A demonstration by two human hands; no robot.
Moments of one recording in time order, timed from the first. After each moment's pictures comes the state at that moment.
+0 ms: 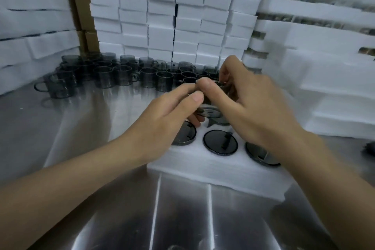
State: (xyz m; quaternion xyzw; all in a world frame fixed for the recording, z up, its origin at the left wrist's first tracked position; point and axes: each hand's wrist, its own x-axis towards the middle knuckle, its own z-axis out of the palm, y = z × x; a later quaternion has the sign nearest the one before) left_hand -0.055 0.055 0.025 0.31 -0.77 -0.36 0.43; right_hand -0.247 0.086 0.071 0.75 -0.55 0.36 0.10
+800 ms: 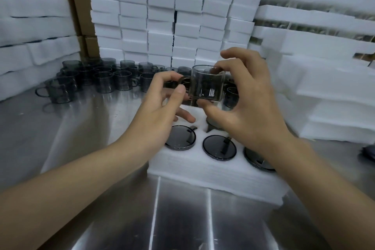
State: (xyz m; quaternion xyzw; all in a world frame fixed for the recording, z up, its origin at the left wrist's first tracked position) left_hand -0.055 0.049 0.022 0.35 -0.65 -0.38 0.56; right_hand -0.255 0.068 0.059 0.77 -0.42 0.45 0.17
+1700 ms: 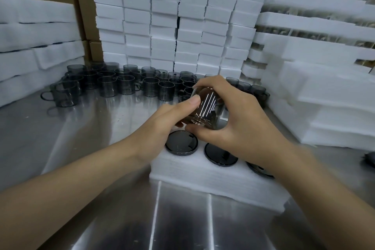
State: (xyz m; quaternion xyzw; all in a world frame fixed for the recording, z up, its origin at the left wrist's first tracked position) left_hand -0.047 0.049 0.026 0.22 -0.67 -0.55 0.44; right_hand -0.240 0.084 0.067 0.83 -0.40 0.38 -0.02
